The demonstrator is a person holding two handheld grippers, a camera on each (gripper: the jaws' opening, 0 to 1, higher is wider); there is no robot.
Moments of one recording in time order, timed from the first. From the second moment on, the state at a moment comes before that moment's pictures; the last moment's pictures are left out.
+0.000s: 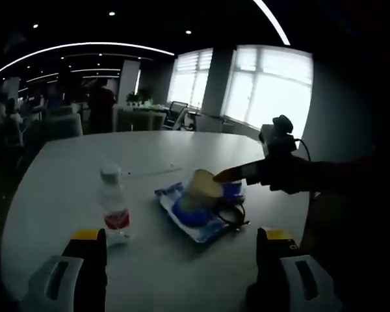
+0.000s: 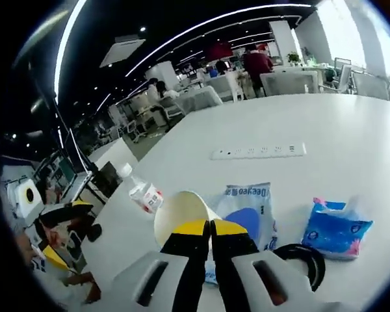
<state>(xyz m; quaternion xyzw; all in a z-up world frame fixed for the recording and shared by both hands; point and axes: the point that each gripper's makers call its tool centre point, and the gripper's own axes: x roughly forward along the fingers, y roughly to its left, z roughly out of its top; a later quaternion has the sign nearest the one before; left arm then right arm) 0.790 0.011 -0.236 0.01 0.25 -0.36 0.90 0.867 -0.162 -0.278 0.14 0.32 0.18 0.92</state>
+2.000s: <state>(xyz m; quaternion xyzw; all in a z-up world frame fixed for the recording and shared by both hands) 0.788 0.024 -0.245 0.01 0.27 -0.36 0.89 0.915 -0.078 -0.339 0.16 0.40 0.18 0.88</state>
